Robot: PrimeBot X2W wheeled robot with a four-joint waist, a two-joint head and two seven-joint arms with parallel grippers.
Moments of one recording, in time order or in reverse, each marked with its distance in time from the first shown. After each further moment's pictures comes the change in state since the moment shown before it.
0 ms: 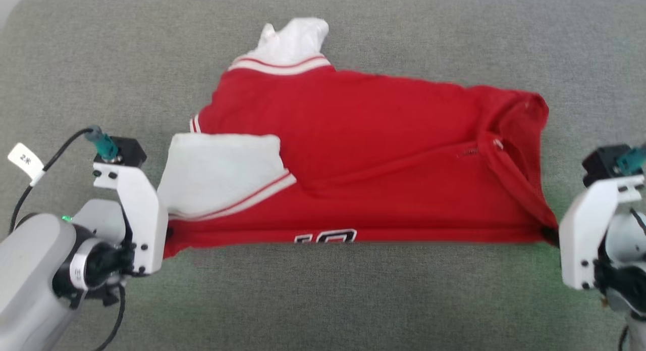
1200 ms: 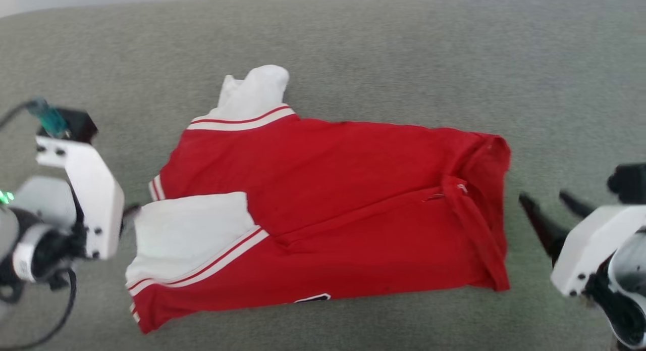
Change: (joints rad) left arm 0.010 0.176 0.041 -0.212 0.031 0.081 0.061; right arm 0.155 0.100 -0.044 -0.152 0.006 0.000 -0.337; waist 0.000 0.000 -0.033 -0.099
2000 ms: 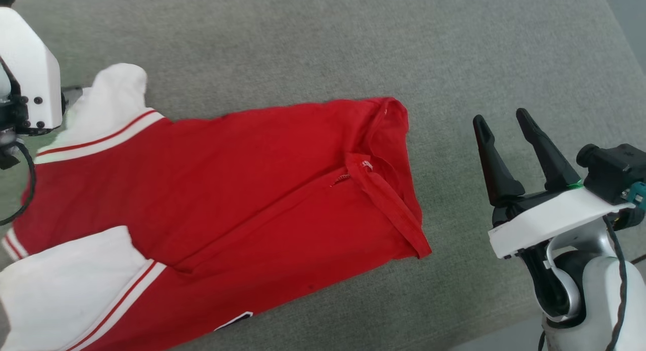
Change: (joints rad) left arm -0.445 -0.162 0.005 0.564 0.098 -0.219 -0.040; right arm -0.136 0.069 0.185 0.144 -0.036 0.000 -0.698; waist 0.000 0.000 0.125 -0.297
